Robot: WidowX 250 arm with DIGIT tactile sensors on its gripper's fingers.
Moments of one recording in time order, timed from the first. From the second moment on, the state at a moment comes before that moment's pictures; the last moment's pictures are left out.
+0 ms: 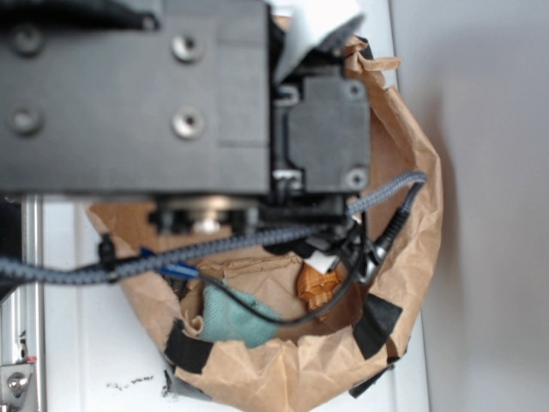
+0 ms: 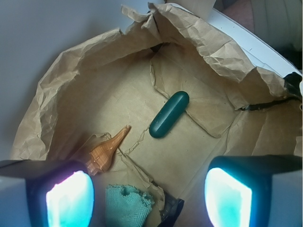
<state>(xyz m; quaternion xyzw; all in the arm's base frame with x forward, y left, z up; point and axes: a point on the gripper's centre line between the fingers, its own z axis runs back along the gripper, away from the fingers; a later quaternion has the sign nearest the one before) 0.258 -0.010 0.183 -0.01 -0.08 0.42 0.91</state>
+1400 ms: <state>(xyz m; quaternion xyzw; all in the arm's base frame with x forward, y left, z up) 0.303 0.043 0.044 0.08 -0.08 0.52 0.85</state>
